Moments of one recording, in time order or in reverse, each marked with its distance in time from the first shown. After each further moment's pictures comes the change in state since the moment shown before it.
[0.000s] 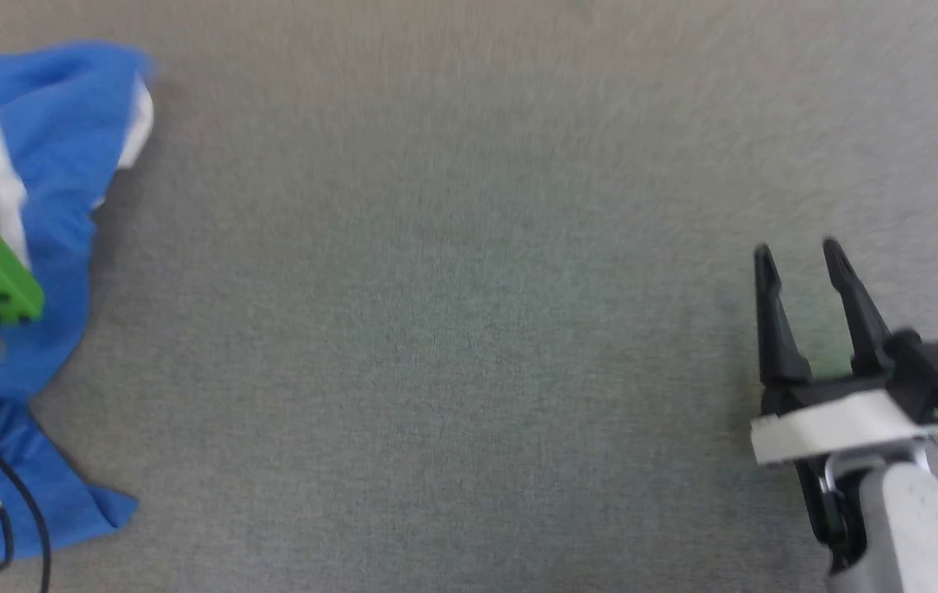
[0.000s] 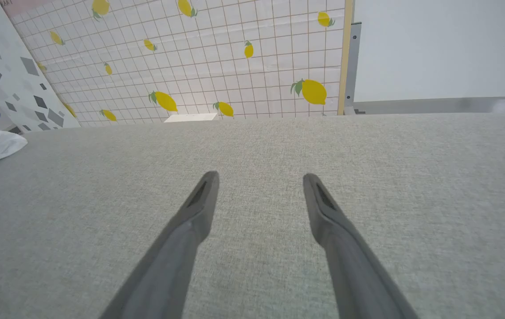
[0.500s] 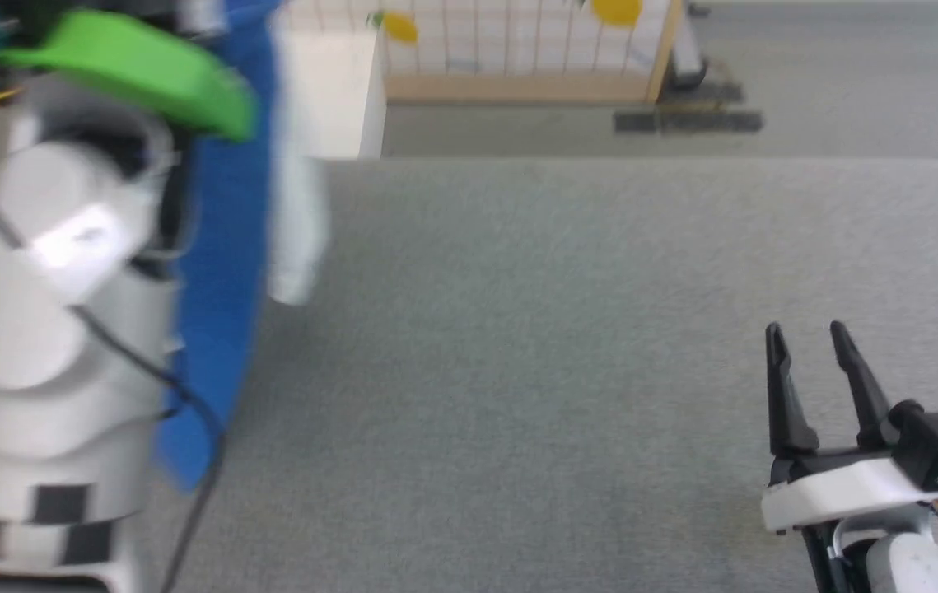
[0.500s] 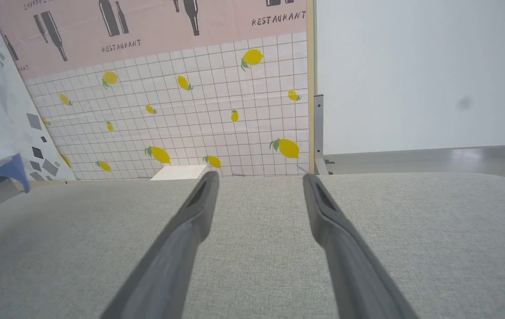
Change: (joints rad) left arm -0.315 -0.219 -0.255 -0.164 0.152 -0.037 -0.331; right arm 0.140 -0.001 -0.032 0.002 0.033 0.000 -0.002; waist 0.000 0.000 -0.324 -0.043
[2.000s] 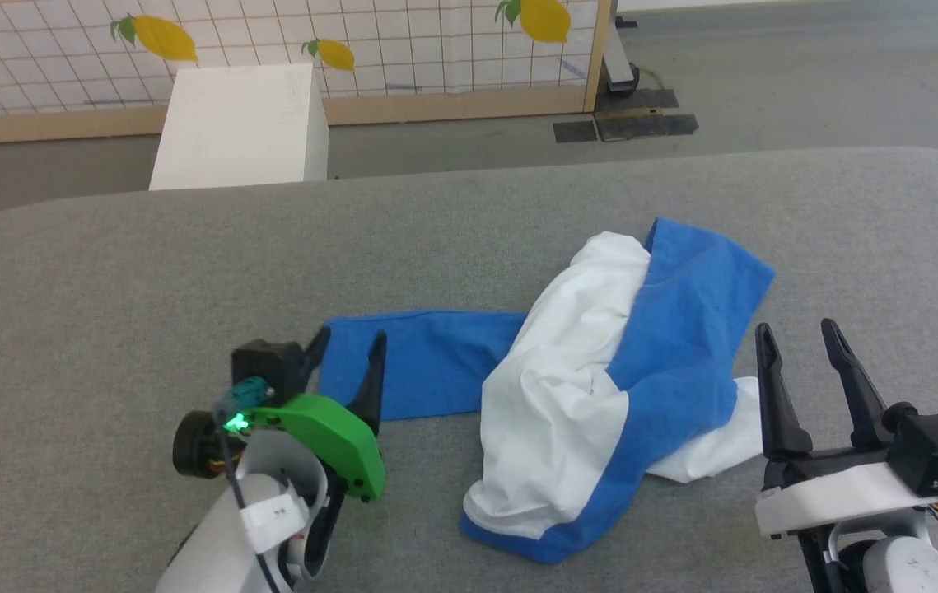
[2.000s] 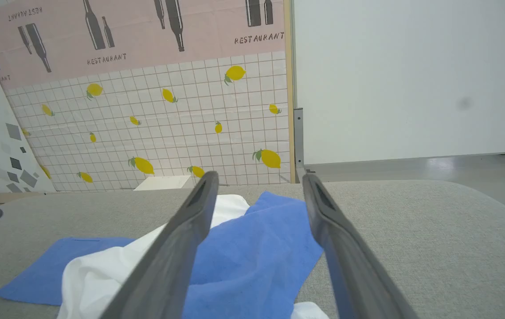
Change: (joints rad) left arm 0.524 -0.057 -0.245 0.183 -0.166 0.073 -0.085; right arm 0.022 0.000 0.024 -0.050 -0.012 0.000 0.011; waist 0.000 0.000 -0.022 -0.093
